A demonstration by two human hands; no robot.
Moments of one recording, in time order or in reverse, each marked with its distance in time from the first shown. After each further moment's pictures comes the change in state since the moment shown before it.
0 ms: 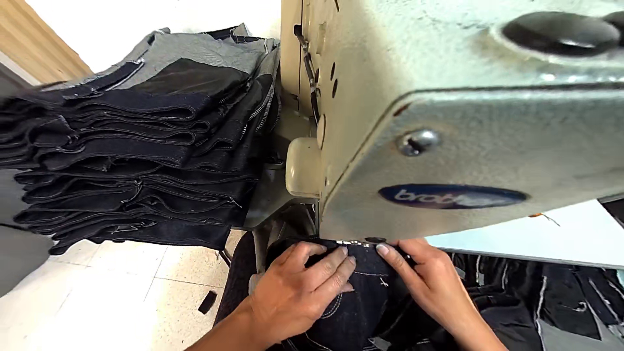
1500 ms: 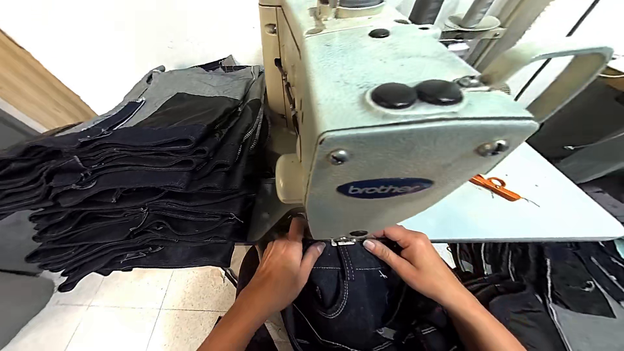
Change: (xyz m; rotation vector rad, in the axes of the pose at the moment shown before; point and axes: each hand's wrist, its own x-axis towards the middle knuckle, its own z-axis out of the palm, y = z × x) left_hand 0.036 -0.021 -0.030 -0.460 -0.498 -0.772; right_hand 0.009 0.008 0.006 0.141 -0.047 0.031
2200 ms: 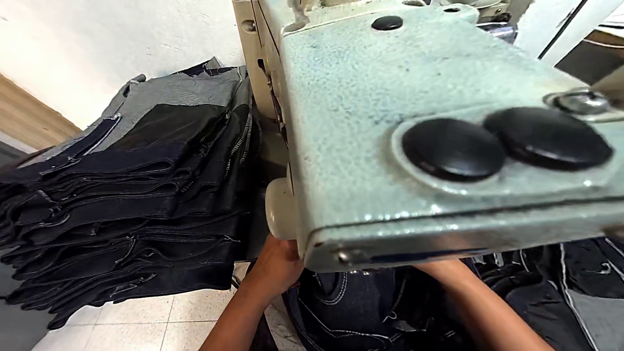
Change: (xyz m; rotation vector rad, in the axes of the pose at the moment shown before) left_hand 0.031 -0.019 -0.006 -0.065 0.179 0.238; right_hand 0.042 -0.014 -0.004 -0.044 0.177 -0.130
